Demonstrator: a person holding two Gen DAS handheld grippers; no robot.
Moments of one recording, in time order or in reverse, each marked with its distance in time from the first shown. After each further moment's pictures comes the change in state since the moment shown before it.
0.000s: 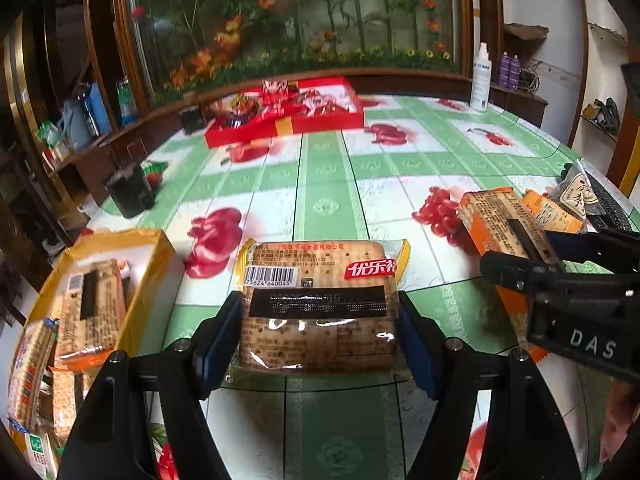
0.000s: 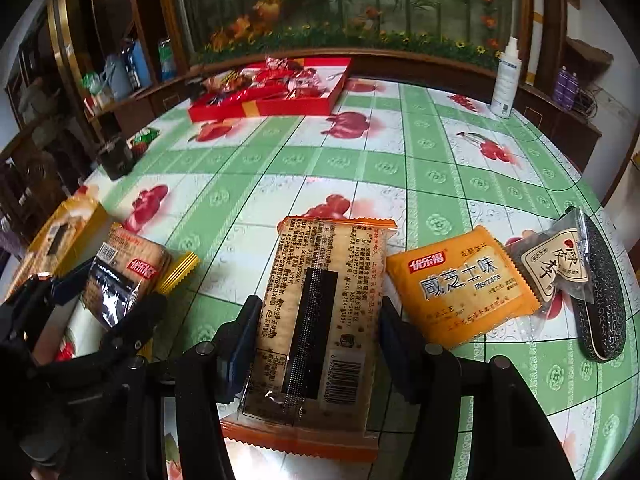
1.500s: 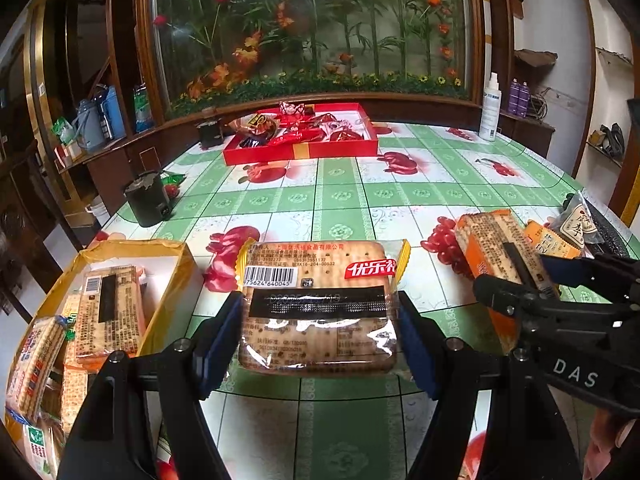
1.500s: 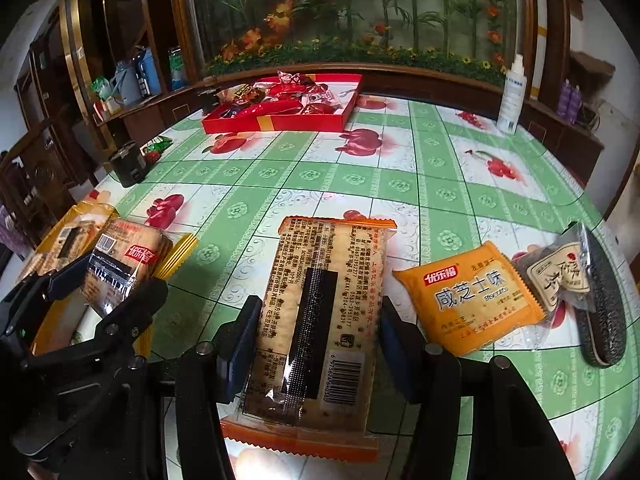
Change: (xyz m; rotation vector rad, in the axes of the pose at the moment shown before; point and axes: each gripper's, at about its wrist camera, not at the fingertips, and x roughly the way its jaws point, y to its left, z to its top) left arm -0.010 0.009 0.003 -0.060 -0.067 0.022; right arm -0.006 0.014 0.001 -0.030 -0.050 0.008
